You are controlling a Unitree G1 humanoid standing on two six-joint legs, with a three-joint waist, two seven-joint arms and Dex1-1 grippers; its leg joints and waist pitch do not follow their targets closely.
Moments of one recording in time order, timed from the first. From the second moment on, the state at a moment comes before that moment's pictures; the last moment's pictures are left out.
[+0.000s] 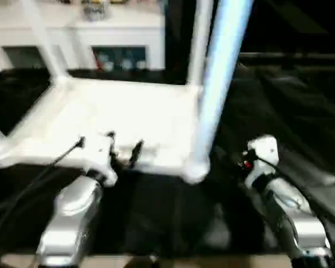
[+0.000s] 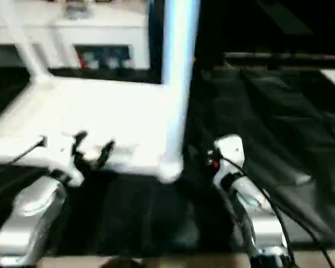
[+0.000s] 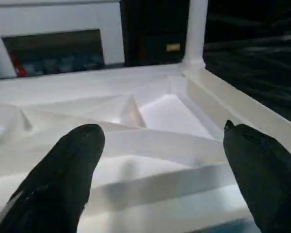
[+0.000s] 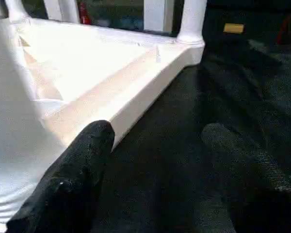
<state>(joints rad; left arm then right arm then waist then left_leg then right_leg) -0.08 0.16 0.02 -0.13 -0.11 0.23 -0.28 -0.14 -0.21 -0.02 0.06 0.19 0.21 0.39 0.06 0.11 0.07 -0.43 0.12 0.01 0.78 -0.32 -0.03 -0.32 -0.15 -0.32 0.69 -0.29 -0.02</state>
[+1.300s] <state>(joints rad) -0.12 0.12 0.03 -0.09 -0.10 0.26 -0.21 -0.18 -0.23 -0.02 0.09 0.18 0.19 0.39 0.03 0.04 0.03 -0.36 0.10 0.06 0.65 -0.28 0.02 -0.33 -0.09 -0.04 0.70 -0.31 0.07</state>
